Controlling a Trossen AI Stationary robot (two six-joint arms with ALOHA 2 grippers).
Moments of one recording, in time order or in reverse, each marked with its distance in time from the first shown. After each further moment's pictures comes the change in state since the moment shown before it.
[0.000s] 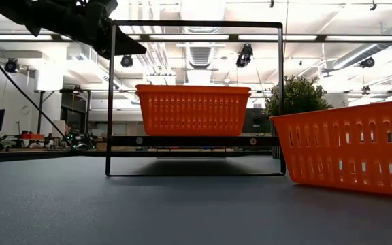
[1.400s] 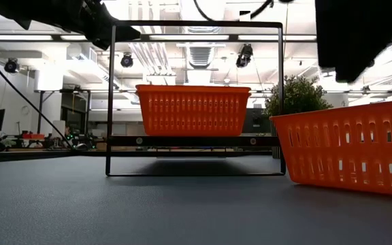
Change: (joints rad) left arm -0.093 -0.075 -0.008 -0.015 0.000 0.000; right arm -0.094 0.267 -0.032 0.053 -0.178 0.649
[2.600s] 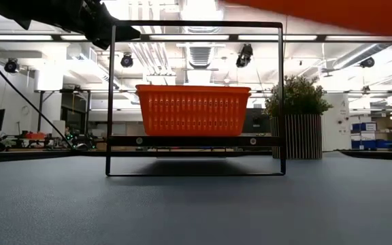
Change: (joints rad) left arm 0.001 -0.002 -0.001 0.003 0.000 0.002; right arm 0.017 -0.153 0.000 0.285 -0.216 -0.668
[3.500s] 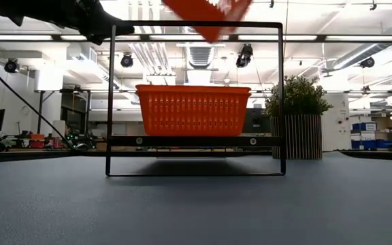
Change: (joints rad) left arm -0.001 -0.066 0.000 -0.042 -0.024 0.024; right arm -0.289 -0.244 0.000 -0.030 0.460 -0.761
